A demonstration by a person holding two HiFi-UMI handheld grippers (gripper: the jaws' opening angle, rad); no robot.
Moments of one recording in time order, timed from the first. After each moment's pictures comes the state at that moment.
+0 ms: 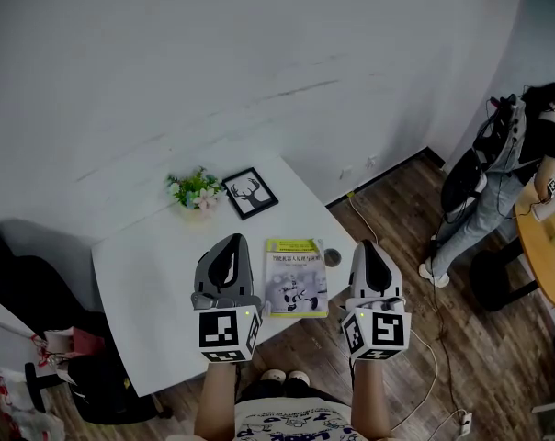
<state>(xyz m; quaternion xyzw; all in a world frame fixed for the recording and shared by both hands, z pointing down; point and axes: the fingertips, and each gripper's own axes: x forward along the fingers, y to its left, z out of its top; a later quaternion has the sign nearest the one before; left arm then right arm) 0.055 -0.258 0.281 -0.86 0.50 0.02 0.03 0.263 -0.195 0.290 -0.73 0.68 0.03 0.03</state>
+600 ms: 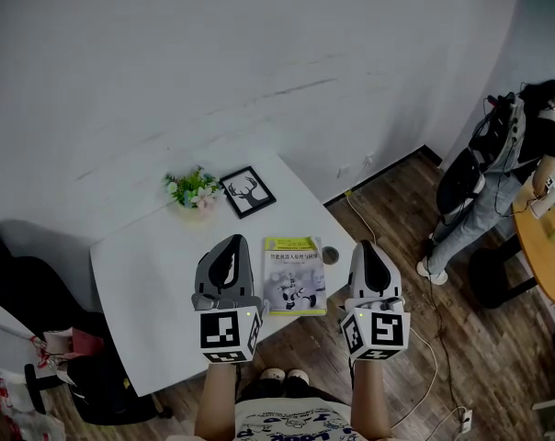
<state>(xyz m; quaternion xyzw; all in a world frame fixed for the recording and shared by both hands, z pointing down) 0.056 -0.251 0.282 -0.86 0.50 0.02 0.03 0.261 -0.188 0.291 -0.73 0.68 0.03 0.03</state>
